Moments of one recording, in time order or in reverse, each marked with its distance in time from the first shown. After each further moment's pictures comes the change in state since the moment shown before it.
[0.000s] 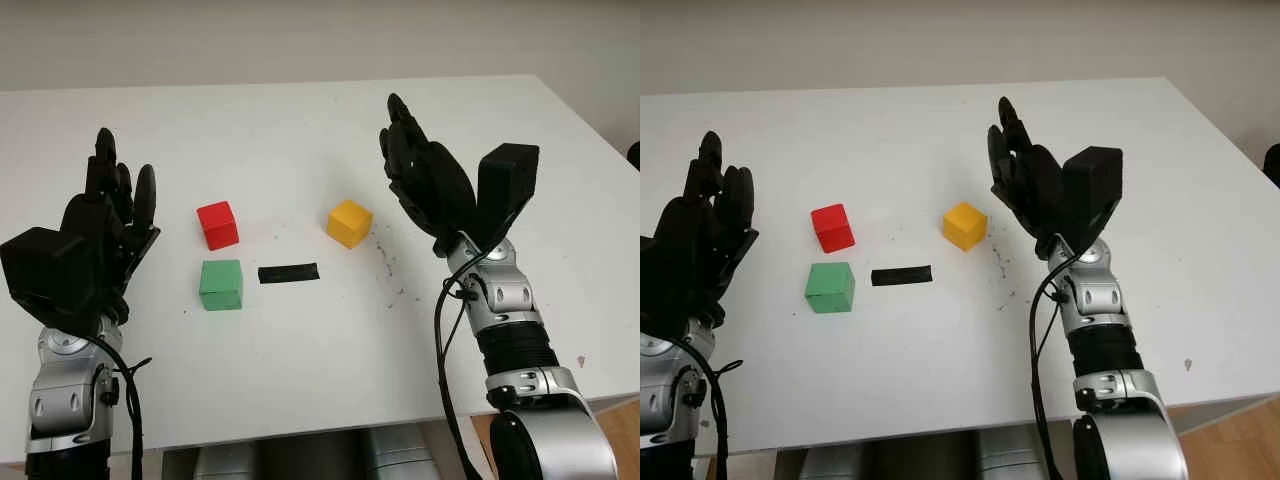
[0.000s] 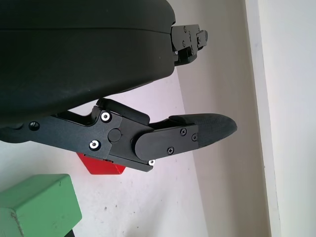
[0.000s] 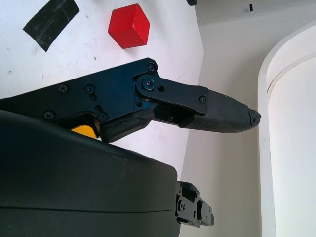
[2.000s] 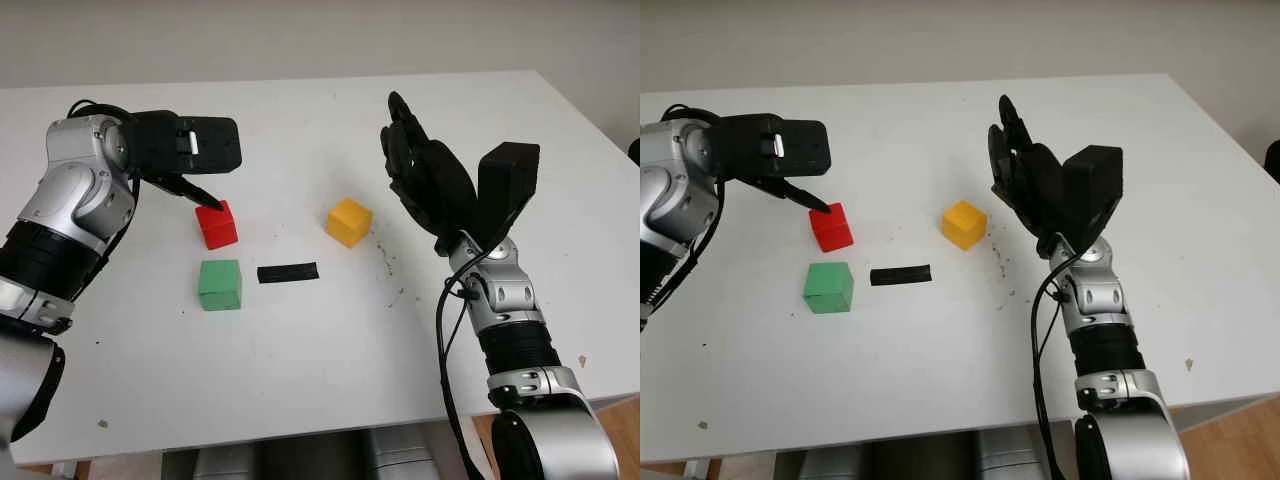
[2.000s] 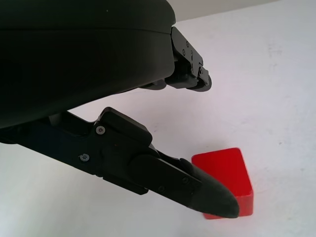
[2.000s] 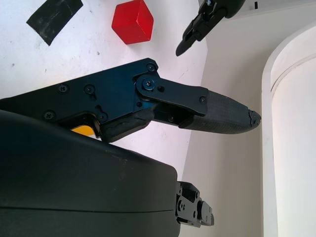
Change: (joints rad) left arm -0.829 0.452 -0.756 0.538 0.885 0.218 -0.798; right arm -0.003 -0.011 0.003 -0.007 -0.012 0.000 0.002
